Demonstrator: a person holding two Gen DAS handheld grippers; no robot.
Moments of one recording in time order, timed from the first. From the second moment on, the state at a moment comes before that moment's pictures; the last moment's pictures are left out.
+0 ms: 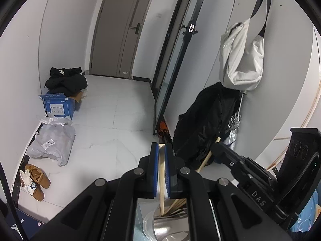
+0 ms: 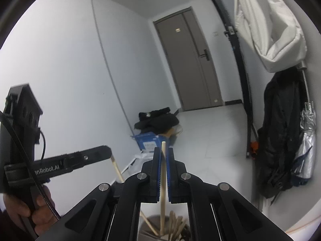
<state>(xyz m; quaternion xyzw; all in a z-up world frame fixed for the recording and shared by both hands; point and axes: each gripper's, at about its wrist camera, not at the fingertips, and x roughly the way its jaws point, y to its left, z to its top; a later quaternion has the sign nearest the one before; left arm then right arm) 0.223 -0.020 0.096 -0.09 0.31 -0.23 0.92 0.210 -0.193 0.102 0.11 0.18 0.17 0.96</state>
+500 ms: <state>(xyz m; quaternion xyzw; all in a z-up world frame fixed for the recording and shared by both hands) 0.211 -0.025 0.080 -0.08 0.35 -0.25 0.90 0.199 -0.184 0.071 0.08 0.21 0.21 0.95</state>
